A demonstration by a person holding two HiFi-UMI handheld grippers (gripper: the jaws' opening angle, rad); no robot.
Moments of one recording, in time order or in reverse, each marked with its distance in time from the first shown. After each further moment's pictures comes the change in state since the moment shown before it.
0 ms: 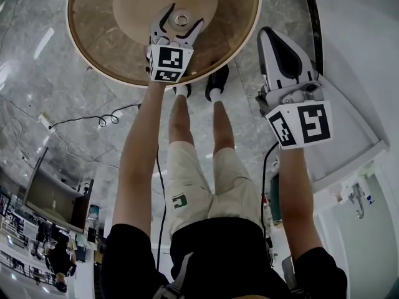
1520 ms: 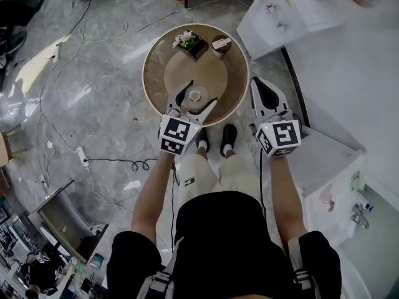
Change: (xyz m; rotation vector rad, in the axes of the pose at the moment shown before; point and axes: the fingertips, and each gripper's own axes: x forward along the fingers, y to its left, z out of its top) left arm -0.279 -0.024 0.302 -0.031 -0.083 -0.105; right arm -0.131 0.093 0.211 -0.119 -0.225 -0.024
